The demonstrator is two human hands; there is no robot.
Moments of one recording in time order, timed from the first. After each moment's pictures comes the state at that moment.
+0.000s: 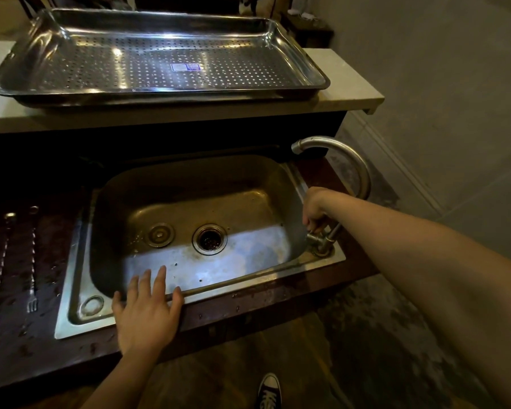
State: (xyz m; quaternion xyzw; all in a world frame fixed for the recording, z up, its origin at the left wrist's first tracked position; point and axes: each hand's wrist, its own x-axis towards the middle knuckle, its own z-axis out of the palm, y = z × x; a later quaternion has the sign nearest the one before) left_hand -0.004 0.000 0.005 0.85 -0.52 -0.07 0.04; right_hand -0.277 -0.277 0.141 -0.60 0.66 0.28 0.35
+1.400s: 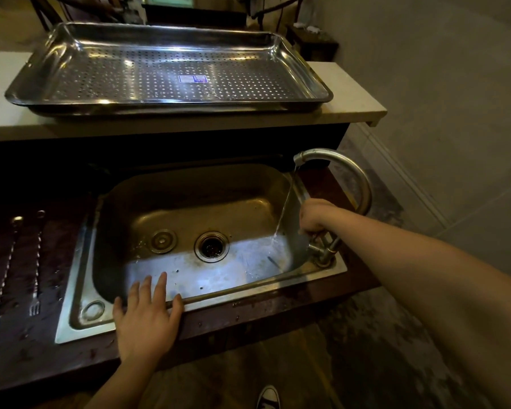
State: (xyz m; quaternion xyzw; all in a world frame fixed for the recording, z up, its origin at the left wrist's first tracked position) left_hand -0.004 0.000 0.007 0.85 -0.51 -0.08 0.04; right_hand -0.272 -0.264 0.145 -0.71 0.63 0.23 0.22
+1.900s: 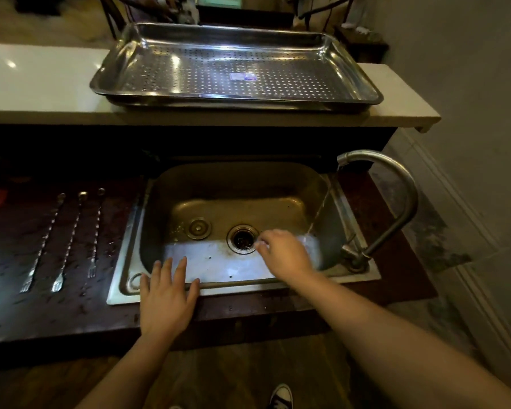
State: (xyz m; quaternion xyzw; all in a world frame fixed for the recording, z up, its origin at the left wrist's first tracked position) left_hand 0.020 0.019 0.017 0.86 -0.51 -0.08 0.06; right_hand -0.180 -0.147 0.081 -0.85 0.48 -0.04 0.20
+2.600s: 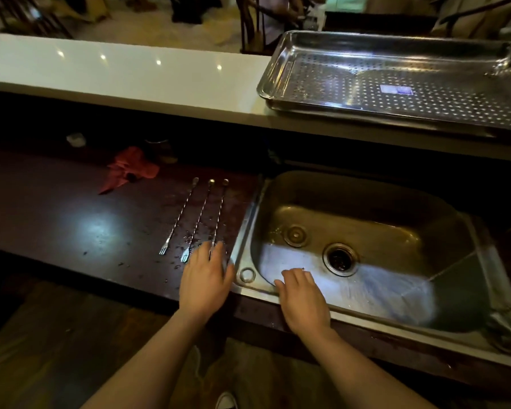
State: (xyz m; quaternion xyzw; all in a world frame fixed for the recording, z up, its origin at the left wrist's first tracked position) left_hand 0.137 0.070 0.051 0.90 -0.42 -0.04 0.14; right_hand -0.041 -0.047 0.001 -0.91 0.38 -0.03 0.17
